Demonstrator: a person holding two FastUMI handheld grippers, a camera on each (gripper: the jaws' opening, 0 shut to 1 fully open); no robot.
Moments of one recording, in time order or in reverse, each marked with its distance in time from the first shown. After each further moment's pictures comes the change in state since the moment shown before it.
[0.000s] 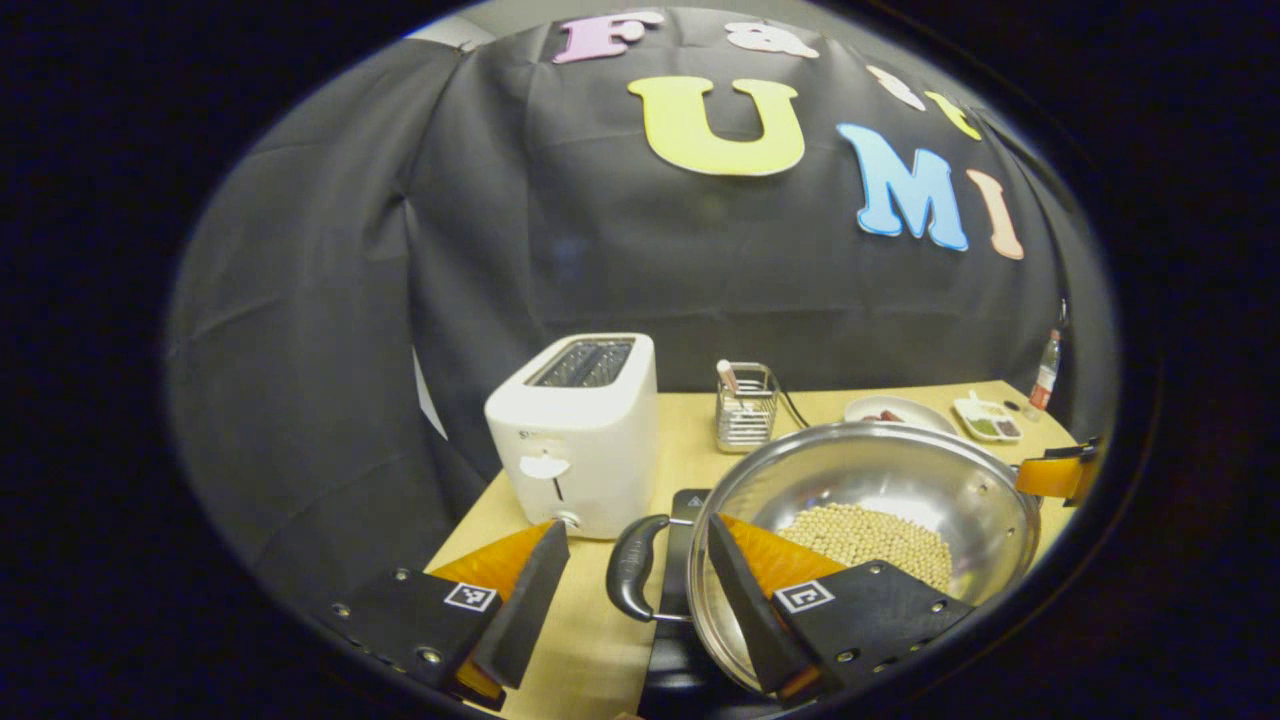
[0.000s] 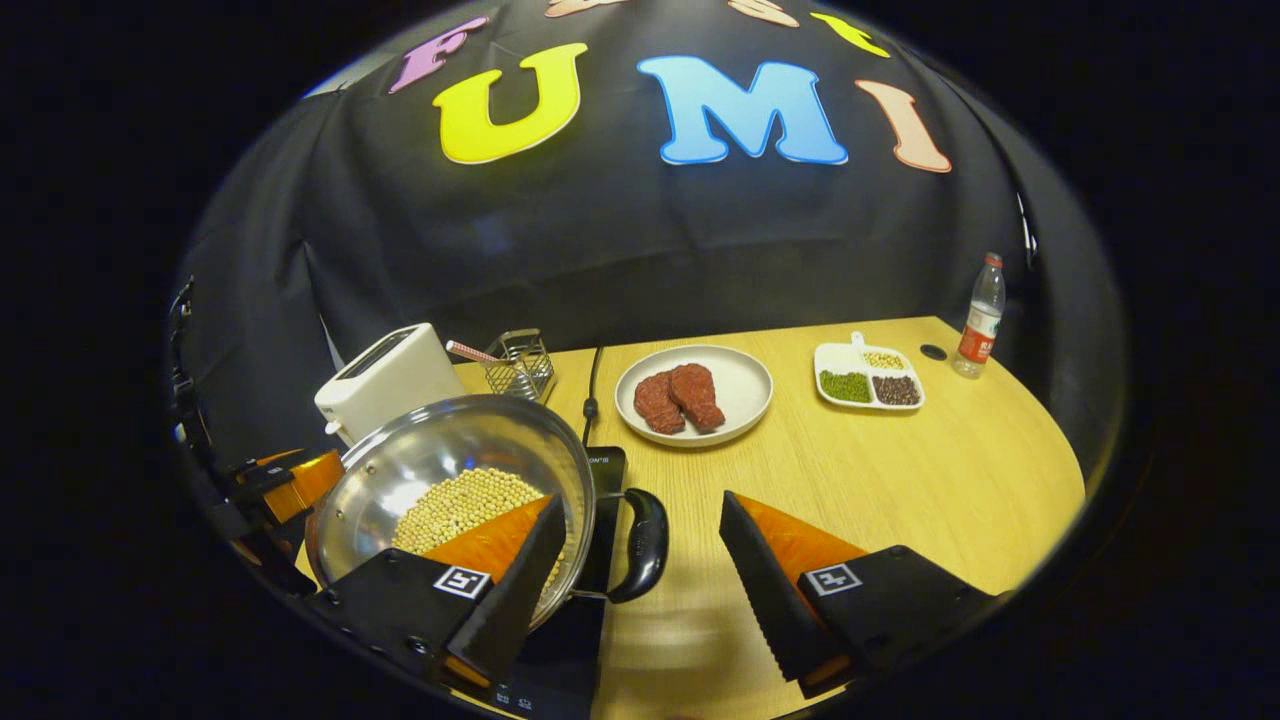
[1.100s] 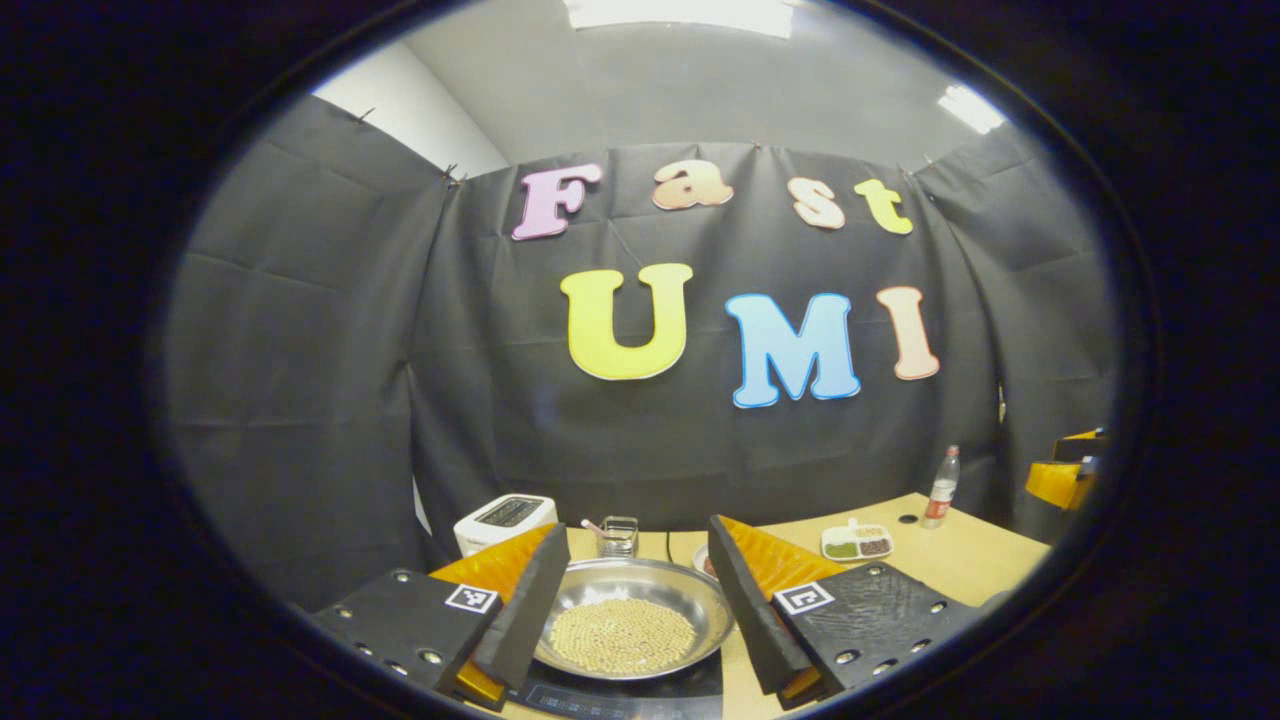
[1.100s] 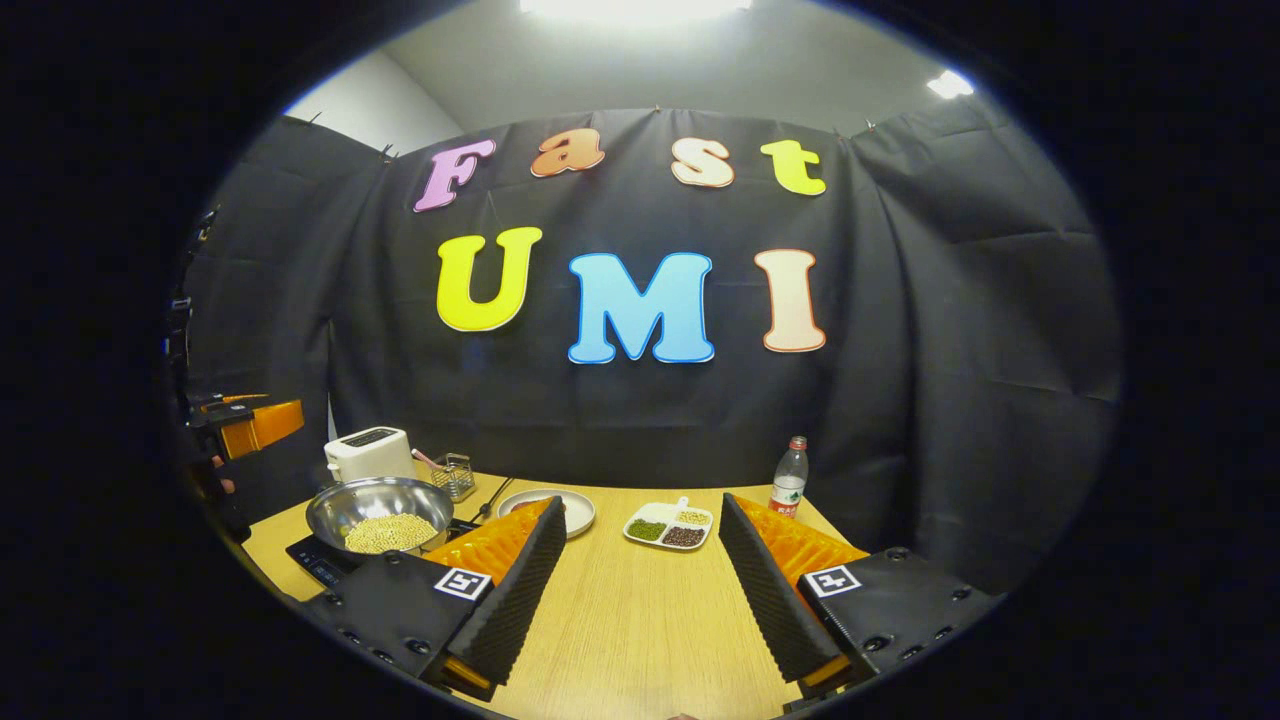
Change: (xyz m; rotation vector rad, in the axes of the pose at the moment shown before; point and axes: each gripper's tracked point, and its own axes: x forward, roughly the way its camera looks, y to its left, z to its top) left arm -0.266 -0.202 0.136 0.012 -0.398 -0.041; right arm -0.249 -0.213 0.084 -0.132 -0.443 -0.082
